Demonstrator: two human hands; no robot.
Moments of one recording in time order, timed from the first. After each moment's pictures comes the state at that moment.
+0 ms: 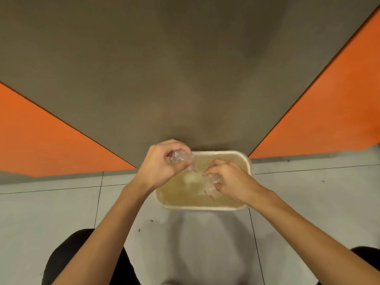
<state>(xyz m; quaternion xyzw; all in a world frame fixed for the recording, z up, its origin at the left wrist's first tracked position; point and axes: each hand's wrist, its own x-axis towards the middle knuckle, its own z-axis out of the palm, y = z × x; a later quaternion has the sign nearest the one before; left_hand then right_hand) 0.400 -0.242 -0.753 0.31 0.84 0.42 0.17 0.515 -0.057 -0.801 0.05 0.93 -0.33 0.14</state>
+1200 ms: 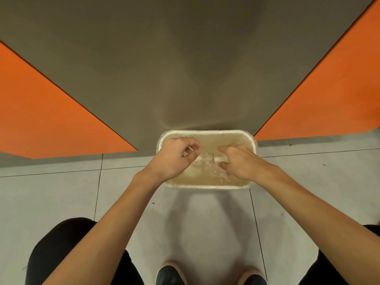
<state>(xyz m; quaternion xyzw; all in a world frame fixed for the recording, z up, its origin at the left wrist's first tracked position) 0.424 -0.247 -0.789 0.33 0.85 0.31 0.27 0.519 -0.063 -0.809 0.14 0.92 -0.23 0.27</state>
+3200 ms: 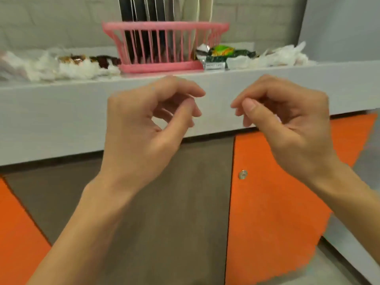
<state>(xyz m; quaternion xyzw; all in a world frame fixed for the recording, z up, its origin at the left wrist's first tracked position) 0.453 -0.181 -0.320 0.57 0.58 0.52 -0.26 0.569 -0.009 -0.328 -0.12 0.81 -0.28 -0.50</state>
